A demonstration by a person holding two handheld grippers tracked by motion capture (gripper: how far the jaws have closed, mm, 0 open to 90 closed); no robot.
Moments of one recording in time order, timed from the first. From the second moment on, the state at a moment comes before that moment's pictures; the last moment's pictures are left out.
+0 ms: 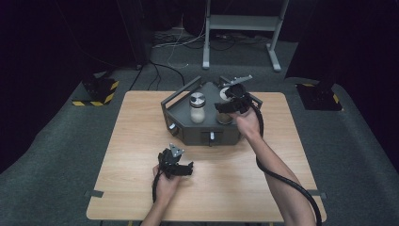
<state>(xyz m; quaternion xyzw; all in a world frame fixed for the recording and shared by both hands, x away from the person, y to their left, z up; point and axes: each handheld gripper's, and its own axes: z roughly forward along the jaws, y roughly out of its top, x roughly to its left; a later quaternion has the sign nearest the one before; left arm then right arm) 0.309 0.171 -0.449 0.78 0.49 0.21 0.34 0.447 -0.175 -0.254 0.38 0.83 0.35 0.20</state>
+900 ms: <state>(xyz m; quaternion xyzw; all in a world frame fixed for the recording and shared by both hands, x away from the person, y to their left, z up) 0.309 0.171 -0.449 0.78 0.49 0.21 0.34 0.452 -0.180 -0.261 0.38 0.83 0.37 0.19</state>
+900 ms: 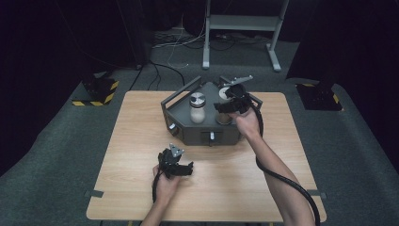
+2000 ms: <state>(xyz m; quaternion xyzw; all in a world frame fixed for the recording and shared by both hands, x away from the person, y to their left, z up) 0.309 0.171 -0.450 0.78 0.49 0.21 0.34 0.449 -0.193 -0.271 0.37 0.82 0.40 0.19</state>
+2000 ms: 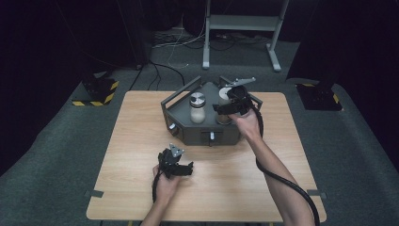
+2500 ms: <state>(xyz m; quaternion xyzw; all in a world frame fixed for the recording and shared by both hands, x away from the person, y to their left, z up) 0.309 0.171 -0.449 0.78 0.48 0.21 0.34 0.435 -0.210 -0.277 0.35 0.82 0.41 0.19</state>
